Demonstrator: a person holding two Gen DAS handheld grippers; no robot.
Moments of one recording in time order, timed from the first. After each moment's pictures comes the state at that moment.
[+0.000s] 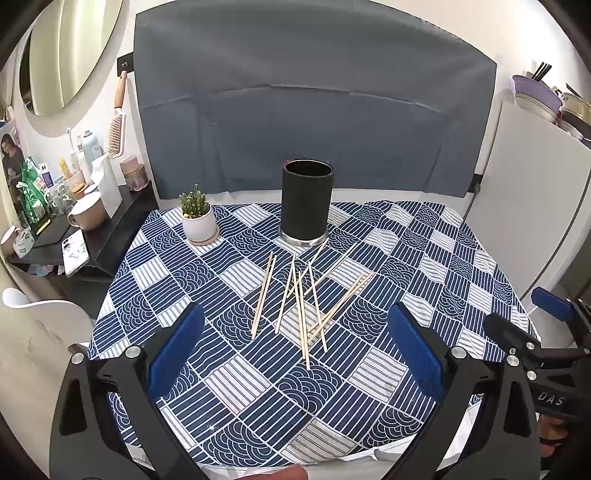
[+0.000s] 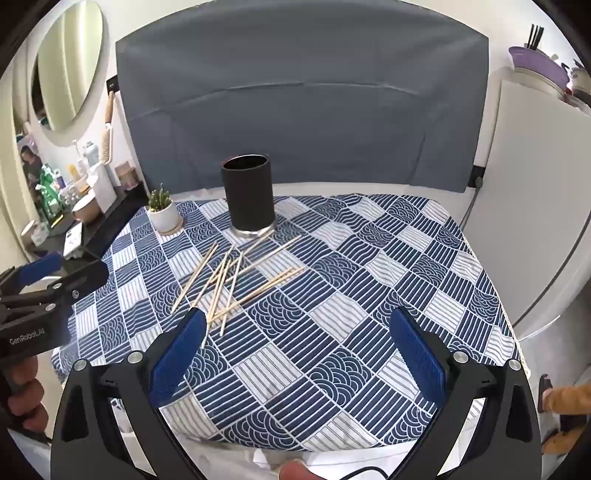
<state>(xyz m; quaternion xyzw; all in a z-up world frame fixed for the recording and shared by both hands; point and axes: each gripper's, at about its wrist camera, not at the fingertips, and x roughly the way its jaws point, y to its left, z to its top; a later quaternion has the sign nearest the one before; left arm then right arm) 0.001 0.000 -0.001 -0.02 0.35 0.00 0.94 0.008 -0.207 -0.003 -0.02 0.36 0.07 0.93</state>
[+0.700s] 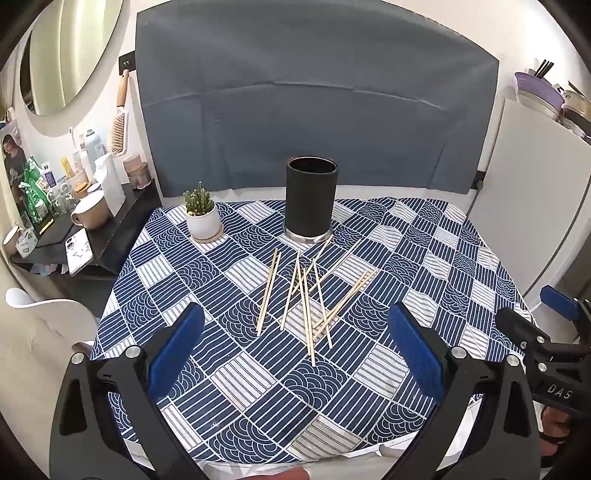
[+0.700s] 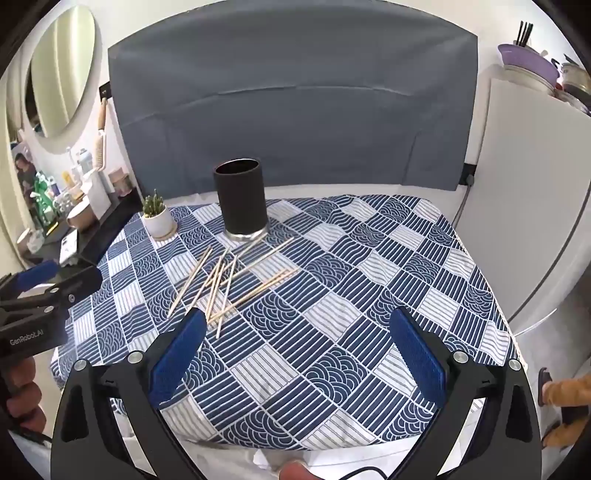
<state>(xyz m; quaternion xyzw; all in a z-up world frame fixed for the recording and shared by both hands) 0.001 0.002 0.000 -0.01 0.35 0.01 0.94 0.003 -0.209 -0.001 -0.01 0.35 0.05 0.93</state>
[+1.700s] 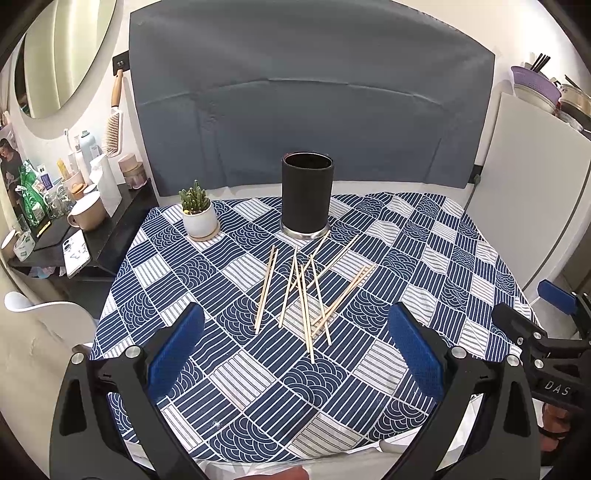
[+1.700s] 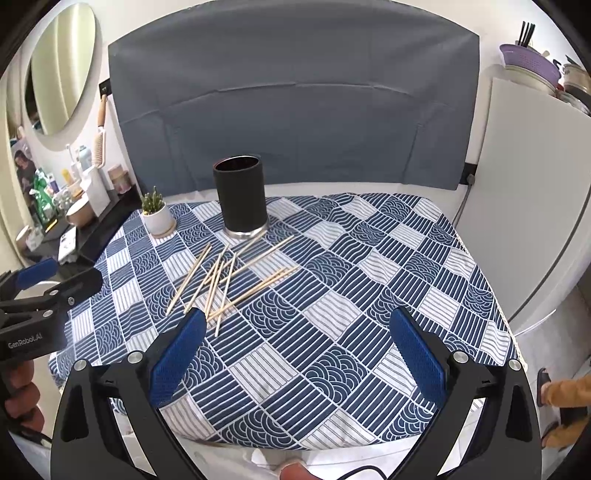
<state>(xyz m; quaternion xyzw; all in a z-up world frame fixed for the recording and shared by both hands) 0.003 0.001 -0.002 -0.01 0.36 0.00 0.93 0.004 -0.206 -0.007 -0.01 0.36 0.05 0.93</state>
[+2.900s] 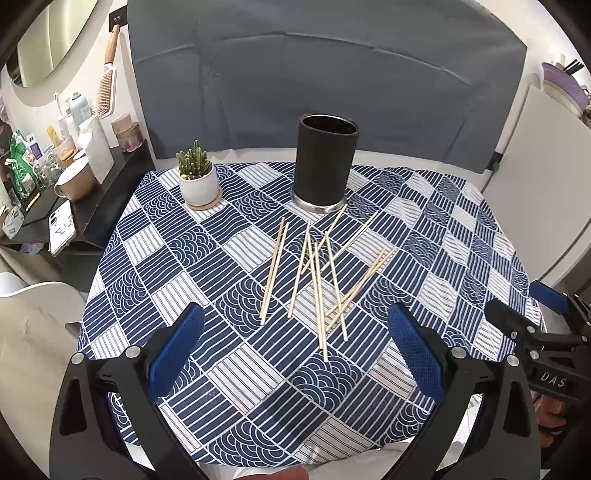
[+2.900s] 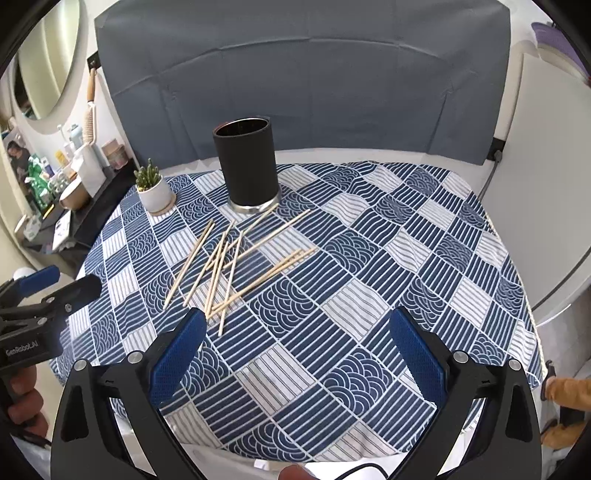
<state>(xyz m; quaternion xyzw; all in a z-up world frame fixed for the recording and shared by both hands) 0.055 0.026 -0.034 -0.03 0.43 0.01 0.90 0.076 -0.186 -0.042 0.00 0.43 0.07 0.90</state>
